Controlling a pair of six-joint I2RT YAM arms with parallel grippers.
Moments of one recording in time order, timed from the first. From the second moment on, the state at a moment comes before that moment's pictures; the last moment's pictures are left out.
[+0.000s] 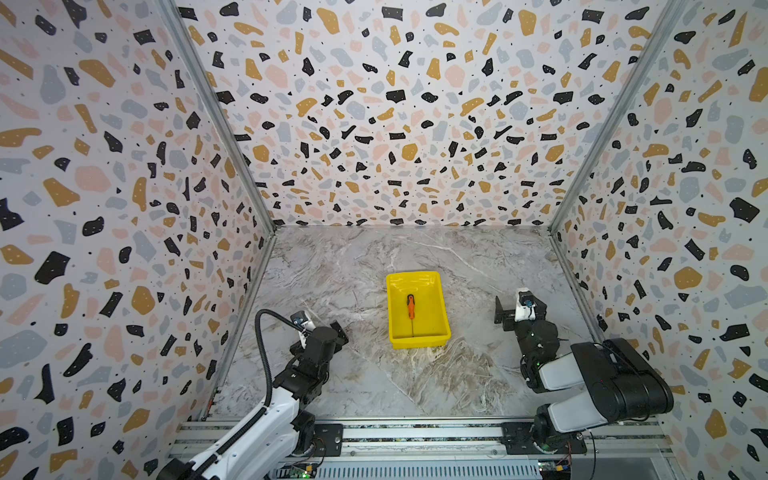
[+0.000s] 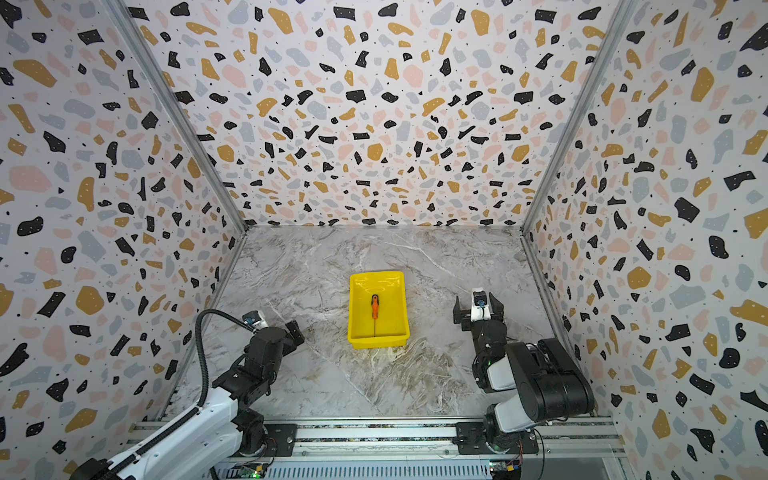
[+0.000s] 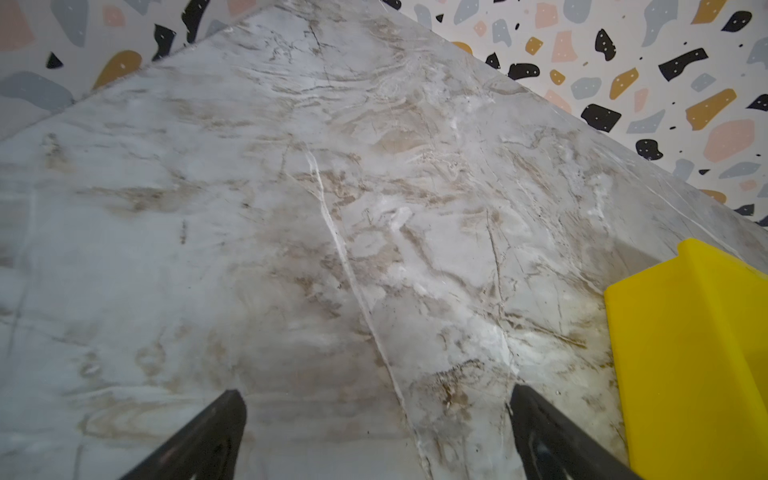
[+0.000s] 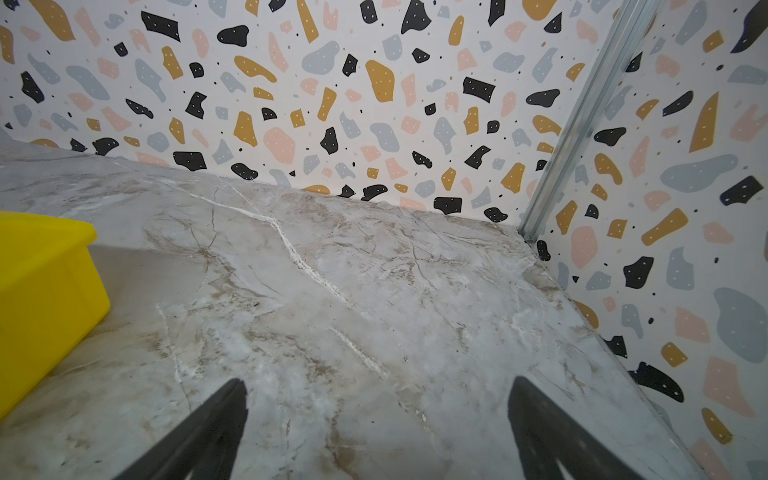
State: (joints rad) left arm -0.42 0.78 0.23 -0.10 -0.54 -0.70; right arm 0.15 1.49 0.11 1.31 0.10 -0.16
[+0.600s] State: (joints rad) left arm -0.42 0.96 0.19 0.55 -0.92 -0.12; right arm 0.15 1.49 0.11 1.30 0.10 -0.15
